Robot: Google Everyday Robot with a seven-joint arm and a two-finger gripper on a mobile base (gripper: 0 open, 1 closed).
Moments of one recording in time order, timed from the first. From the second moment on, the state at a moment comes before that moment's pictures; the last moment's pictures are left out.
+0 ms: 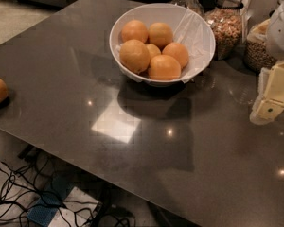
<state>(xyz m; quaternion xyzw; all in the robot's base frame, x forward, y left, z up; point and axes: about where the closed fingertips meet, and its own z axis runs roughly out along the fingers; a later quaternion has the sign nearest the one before) 0.438 -0.217 0.976 -0.60 0.78 -0.03 0.16</state>
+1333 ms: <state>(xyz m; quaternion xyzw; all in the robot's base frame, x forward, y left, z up) 0.501 -0.131 0.974 -0.61 0.74 0.01 0.28</state>
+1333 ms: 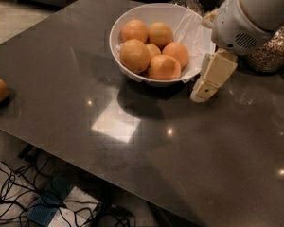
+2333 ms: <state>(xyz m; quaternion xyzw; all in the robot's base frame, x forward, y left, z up) 0.526 -0.102 0.965 -0.59 0.74 0.04 0.33</state>
